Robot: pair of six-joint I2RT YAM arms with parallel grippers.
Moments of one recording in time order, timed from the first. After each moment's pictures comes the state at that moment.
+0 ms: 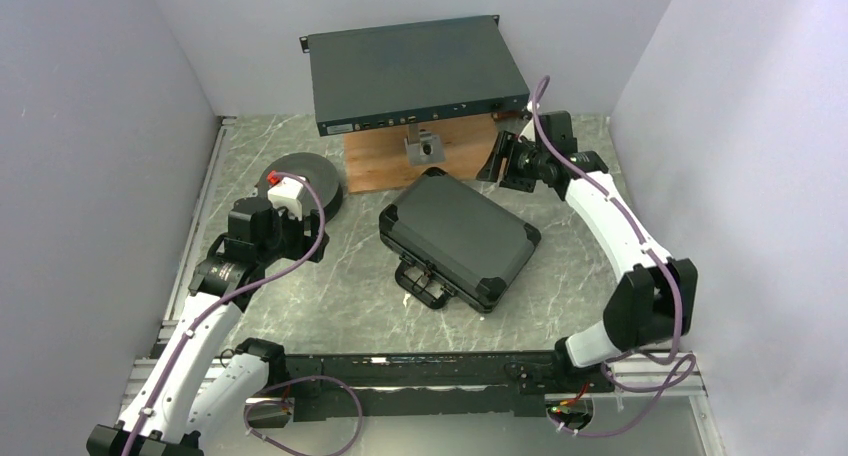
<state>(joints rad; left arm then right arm) -0.24 0.77 0.77 -0.56 0.11 -0.05 0.22 1.52 1.34 -0.59 -0.31 0.46</state>
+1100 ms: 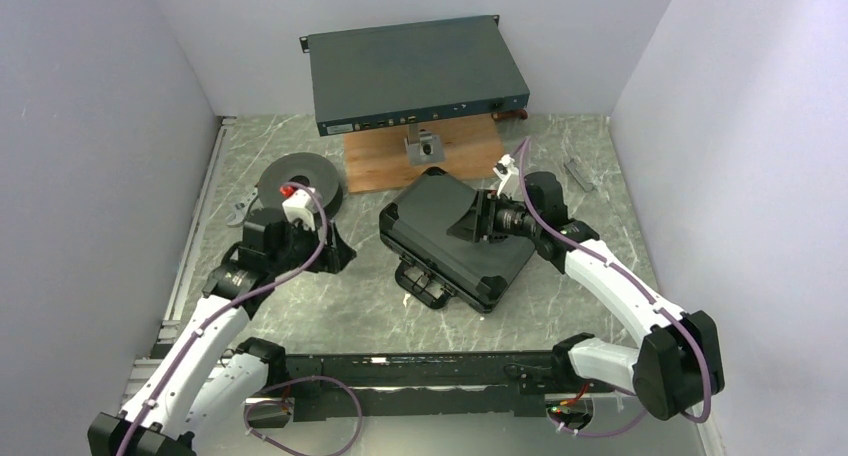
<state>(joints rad) -0.29 0.77 0.66 -0.46 0.32 -0.28 0.38 1.15 0.77 -0.17 -0.57 0.51</state>
